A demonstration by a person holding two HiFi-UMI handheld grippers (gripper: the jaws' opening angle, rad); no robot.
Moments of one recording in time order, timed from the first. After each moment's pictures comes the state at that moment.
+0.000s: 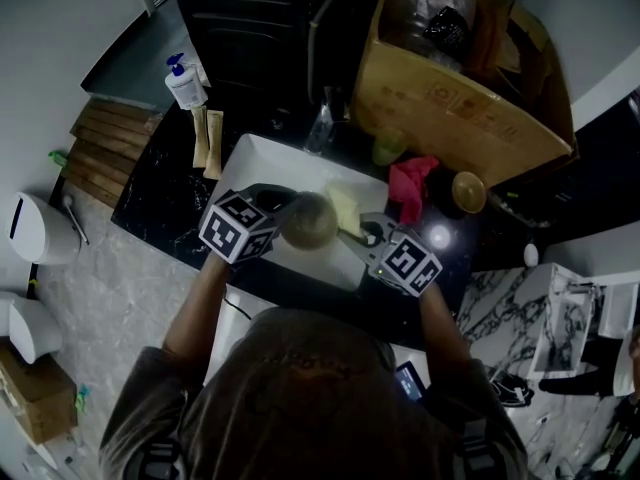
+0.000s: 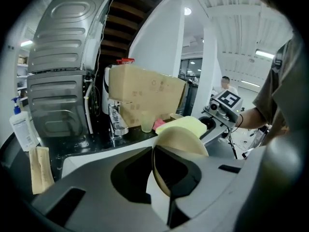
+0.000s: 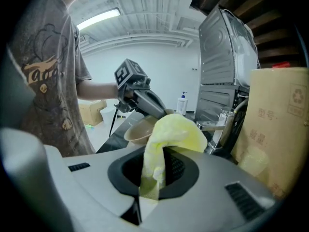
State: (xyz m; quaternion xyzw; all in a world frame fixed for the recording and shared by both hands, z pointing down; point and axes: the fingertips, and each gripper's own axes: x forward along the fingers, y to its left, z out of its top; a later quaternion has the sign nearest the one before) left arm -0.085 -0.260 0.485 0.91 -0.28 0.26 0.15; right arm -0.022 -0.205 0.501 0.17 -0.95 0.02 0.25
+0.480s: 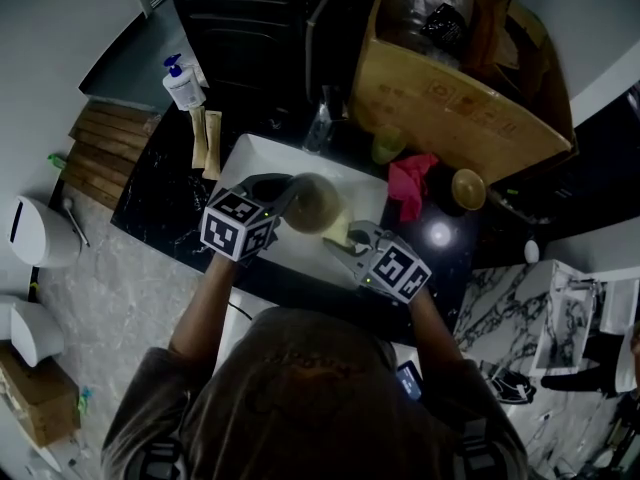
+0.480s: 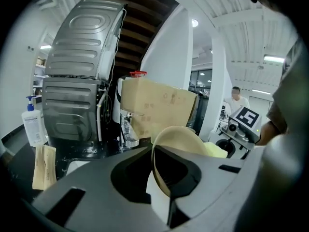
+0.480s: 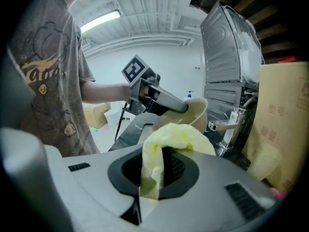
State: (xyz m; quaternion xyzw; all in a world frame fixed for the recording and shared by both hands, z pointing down) left arm -0.093 -0.286 0.466 0.90 -0.36 0.19 0.15; right arm -0.046 -0.182 0.506 0.14 -0.96 0.03 0.24
